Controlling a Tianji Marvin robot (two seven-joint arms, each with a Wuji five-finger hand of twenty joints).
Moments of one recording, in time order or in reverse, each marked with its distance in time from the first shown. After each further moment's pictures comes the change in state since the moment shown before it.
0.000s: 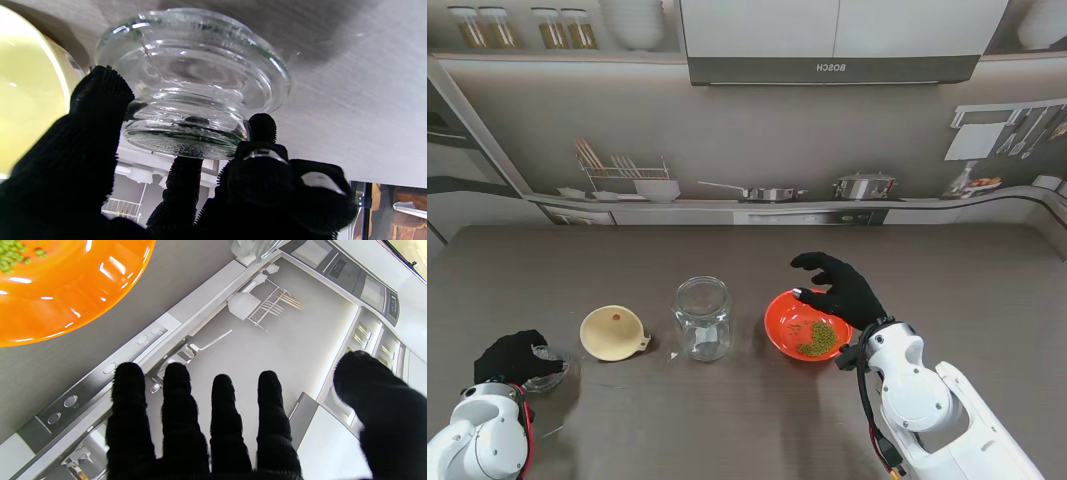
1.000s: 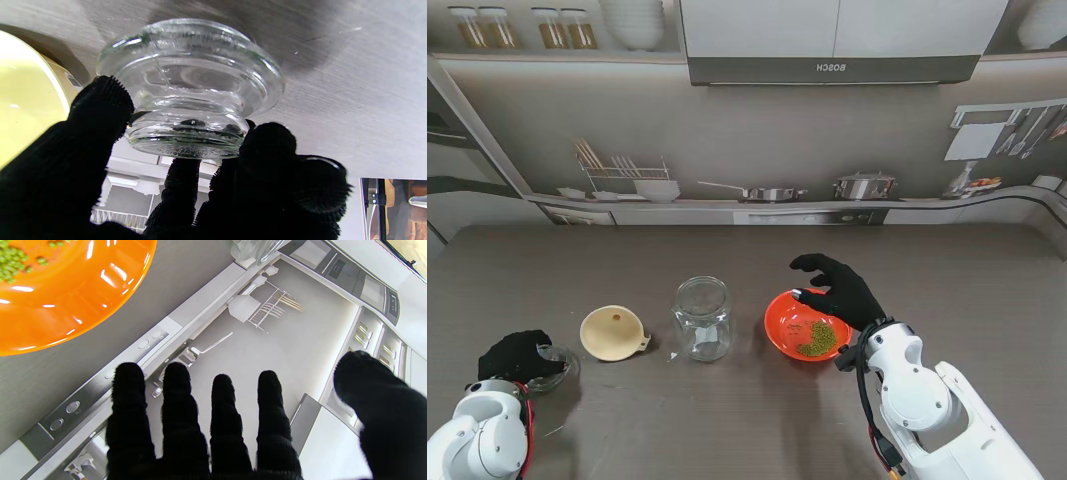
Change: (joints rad) left arm -0.013 0.015 0.012 0.004 0.064 -0.005 -0.053; right arm 0.005 0.000 -0.003 0.010 0.020 -0.001 0.009; left_hand -0.095 -0.018 0.182 0.044 -0.011 -0.019 -0.108 0.021 -0.222 -0.113 0.020 -0.291 -0.038 0.059 -0.230 0.124 -0.121 0.056 -0.079 0.009; right_hand 0.000 0.000 0.000 0.000 0.000 0.001 0.011 0.000 0.000 0.000 0.001 0.000 0.000 0.000 0.006 0.000 0.000 0.000 0.000 0.000
